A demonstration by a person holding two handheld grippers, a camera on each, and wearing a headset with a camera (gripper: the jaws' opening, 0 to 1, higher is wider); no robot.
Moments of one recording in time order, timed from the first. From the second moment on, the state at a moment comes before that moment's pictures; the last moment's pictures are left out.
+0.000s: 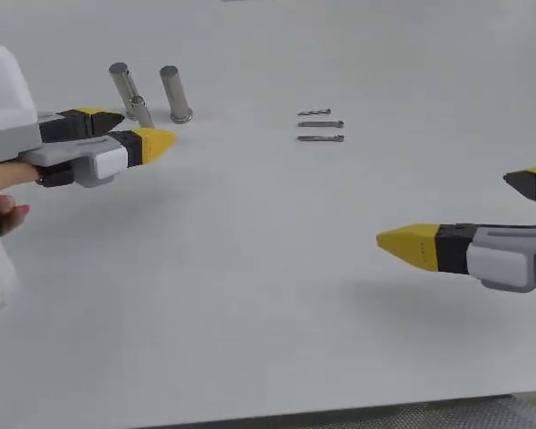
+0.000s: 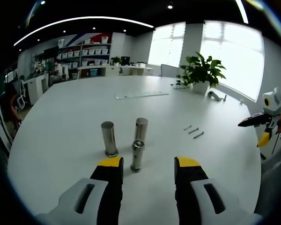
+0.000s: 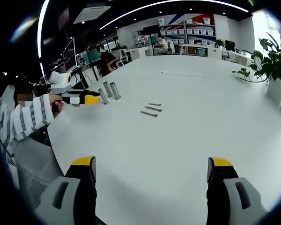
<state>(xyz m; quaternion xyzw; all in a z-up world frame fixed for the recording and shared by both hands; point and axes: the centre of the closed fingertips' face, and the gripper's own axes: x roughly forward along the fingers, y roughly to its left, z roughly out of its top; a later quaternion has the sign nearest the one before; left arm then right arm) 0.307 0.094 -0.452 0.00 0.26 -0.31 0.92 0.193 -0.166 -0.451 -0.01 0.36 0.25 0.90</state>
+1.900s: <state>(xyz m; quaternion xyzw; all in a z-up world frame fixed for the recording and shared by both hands) 0.322 0.094 -0.462 0.11 0.25 -0.31 0.91 0.186 -0.149 -0.456 -0.02 0.38 0.27 0.89</state>
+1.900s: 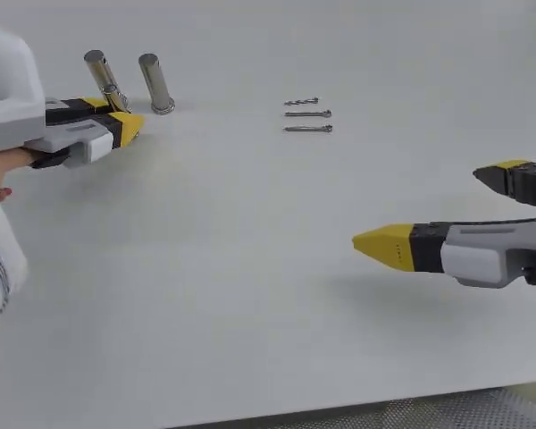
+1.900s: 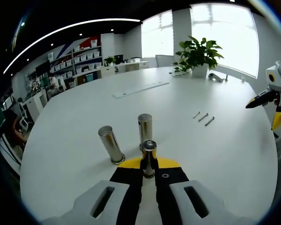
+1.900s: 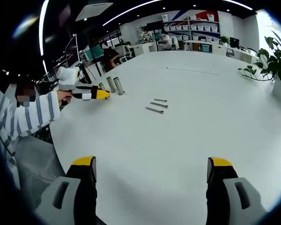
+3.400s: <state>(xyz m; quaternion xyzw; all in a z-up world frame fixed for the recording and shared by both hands) 0.248 0.039 -0.465 0.10 0.28 -0.32 0.90 0.198 -0.146 -0.425 -0.04 0.29 0.31 0.91</state>
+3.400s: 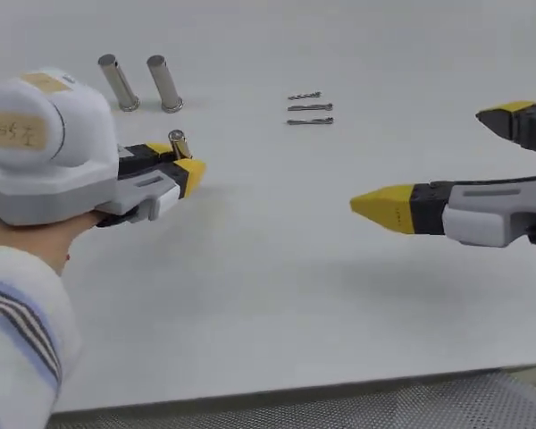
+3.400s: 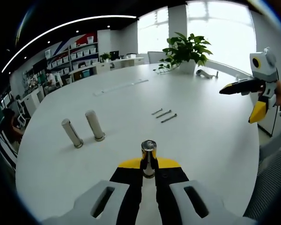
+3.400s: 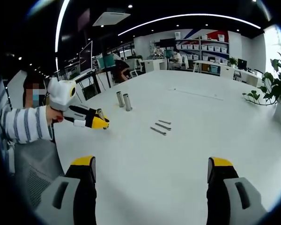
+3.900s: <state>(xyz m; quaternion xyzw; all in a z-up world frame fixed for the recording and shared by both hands) 0.254 0.052 -0.476 0.05 0.30 -0.26 0.92 0.199 -0.141 -0.428 -0.04 0.29 0.31 0.90</state>
